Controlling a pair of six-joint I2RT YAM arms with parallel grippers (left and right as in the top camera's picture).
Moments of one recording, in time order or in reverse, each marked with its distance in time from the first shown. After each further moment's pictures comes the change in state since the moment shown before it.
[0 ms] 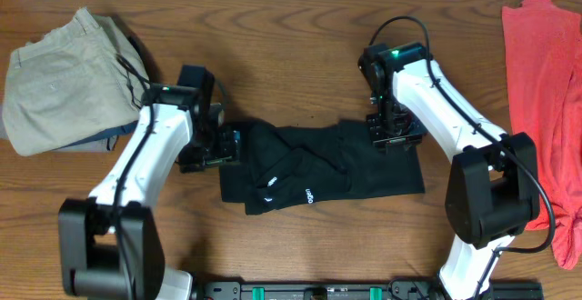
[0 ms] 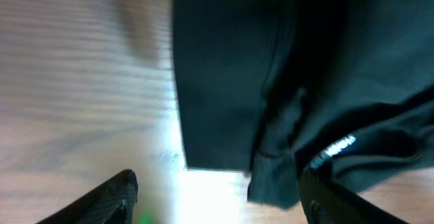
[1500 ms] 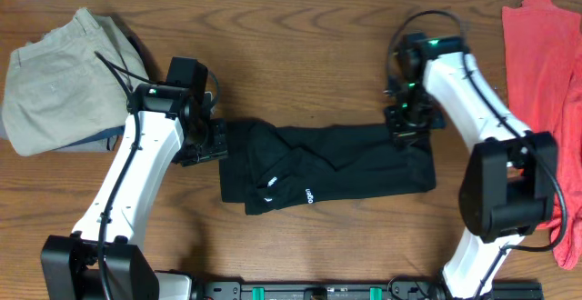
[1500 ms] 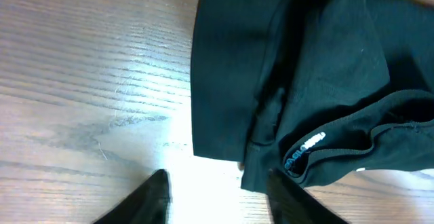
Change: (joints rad) left arm 0.000 -0.130 0.072 -0.076 -0.061 -0.074; right arm -0.120 0.000 0.001 0.047 -0.131 -0.210
